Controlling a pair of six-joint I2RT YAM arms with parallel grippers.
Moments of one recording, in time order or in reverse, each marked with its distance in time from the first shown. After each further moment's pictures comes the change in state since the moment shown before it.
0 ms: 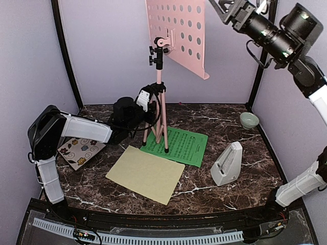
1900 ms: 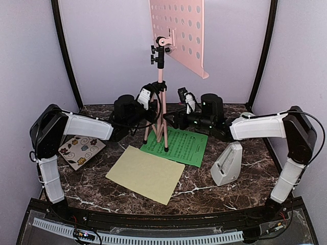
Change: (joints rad) left arm 0.021 0.029 0.045 -0.020 0.064 0.002; right arm -0.153 0.359 -0.811 0.571 -0.280 0.080
